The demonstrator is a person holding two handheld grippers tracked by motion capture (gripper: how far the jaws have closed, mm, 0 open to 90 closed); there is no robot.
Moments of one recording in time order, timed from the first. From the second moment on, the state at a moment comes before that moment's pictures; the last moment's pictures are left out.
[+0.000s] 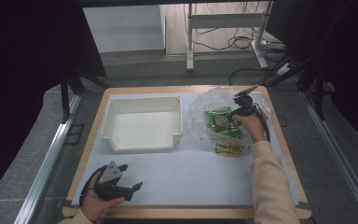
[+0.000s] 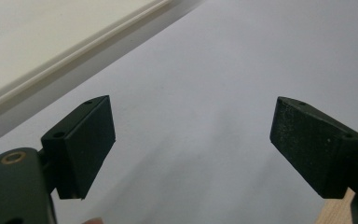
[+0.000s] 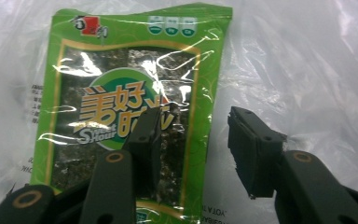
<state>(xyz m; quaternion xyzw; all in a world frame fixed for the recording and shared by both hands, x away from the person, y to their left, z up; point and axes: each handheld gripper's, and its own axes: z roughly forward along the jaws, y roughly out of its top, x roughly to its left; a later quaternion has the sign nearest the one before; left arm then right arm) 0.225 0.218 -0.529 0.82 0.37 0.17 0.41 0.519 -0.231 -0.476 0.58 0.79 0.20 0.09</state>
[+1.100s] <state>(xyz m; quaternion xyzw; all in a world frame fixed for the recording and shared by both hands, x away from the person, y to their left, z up) 0.224 0.216 -0.529 0.82 0.37 0.17 0.41 0.521 -0.221 -0.486 0.62 0.76 0.18 0.08</state>
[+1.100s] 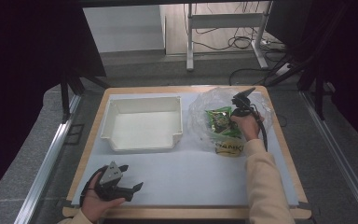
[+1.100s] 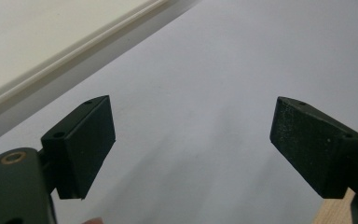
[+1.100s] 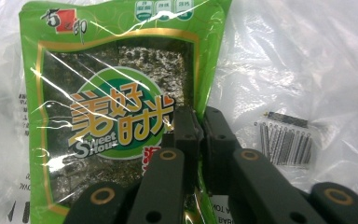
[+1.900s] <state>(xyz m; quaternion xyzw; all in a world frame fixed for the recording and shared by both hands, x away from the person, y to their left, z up) 0.224 0.217 -0.528 0.82 0.37 0.17 0.41 0.507 -0.229 -0.471 0.63 0.74 0.24 0.07</state>
